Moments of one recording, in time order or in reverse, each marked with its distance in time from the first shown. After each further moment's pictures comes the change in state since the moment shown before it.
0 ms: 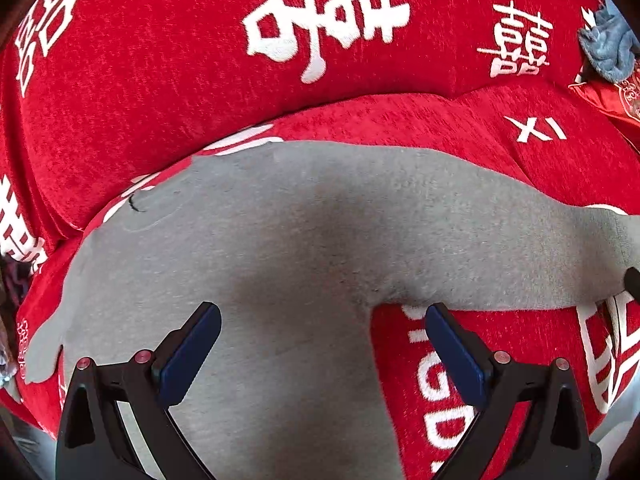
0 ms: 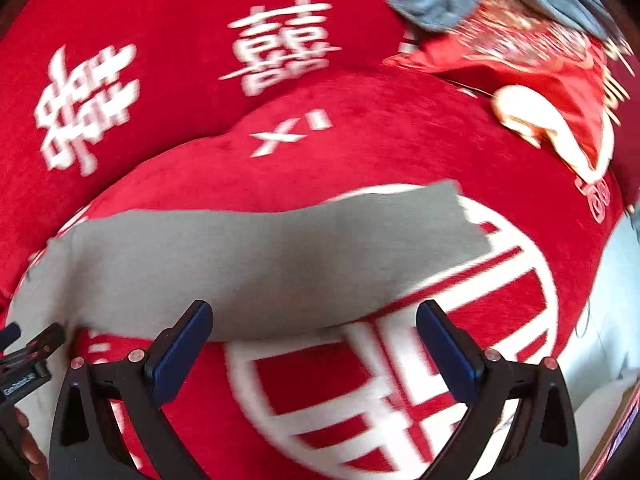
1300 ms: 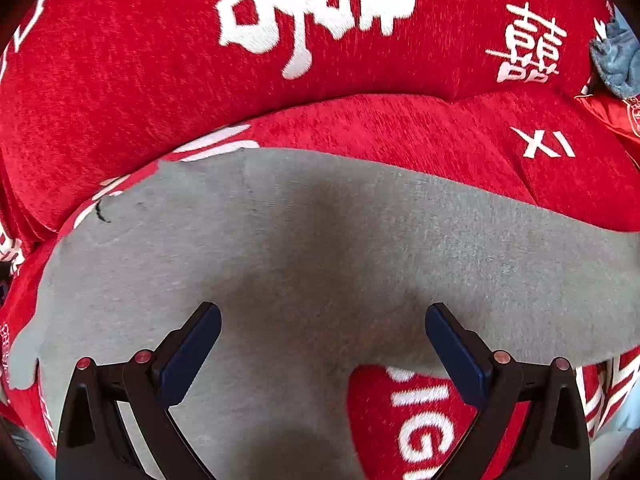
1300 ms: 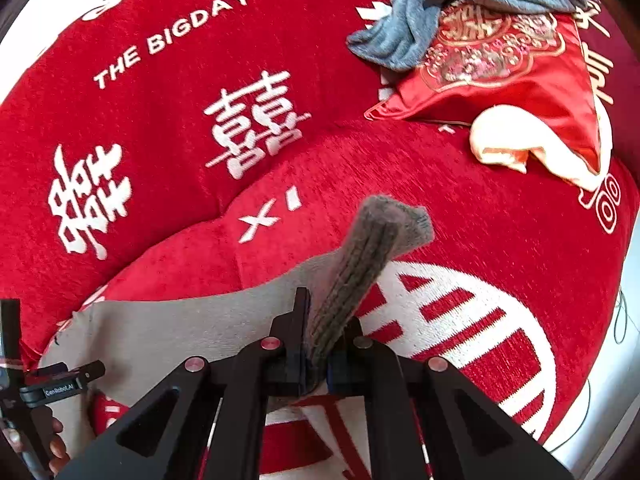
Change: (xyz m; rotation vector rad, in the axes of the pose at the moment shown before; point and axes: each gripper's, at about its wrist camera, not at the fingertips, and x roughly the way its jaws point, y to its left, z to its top) left arm 0.026 -0.004 0.027 -0.029 0.023 -0.060; right arm -0.014 -0.057 0.031 0.102 -0.211 0.160
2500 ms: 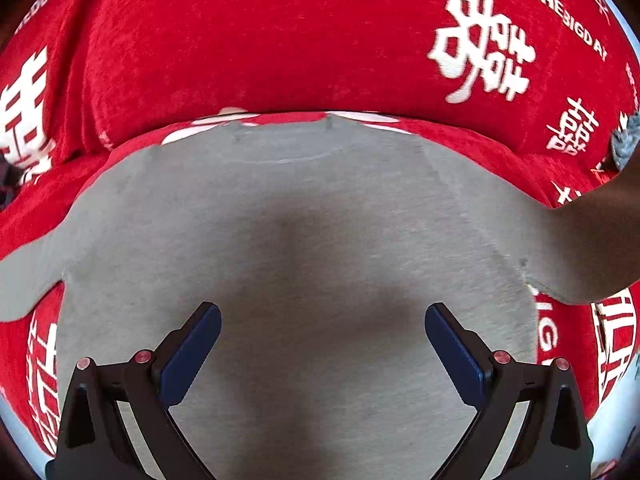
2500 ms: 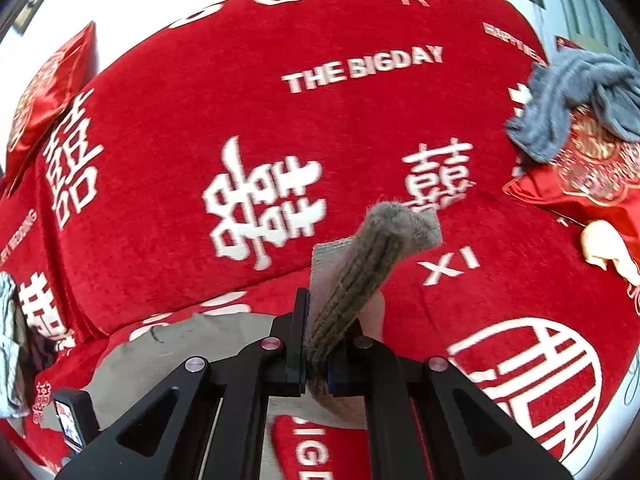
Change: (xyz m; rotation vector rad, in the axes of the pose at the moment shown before) left arm -0.027 0.182 -0.088 -0.244 -0.074 -0.075; right arm -0.077 0.232 0.019 -0.198 -0.044 0.189
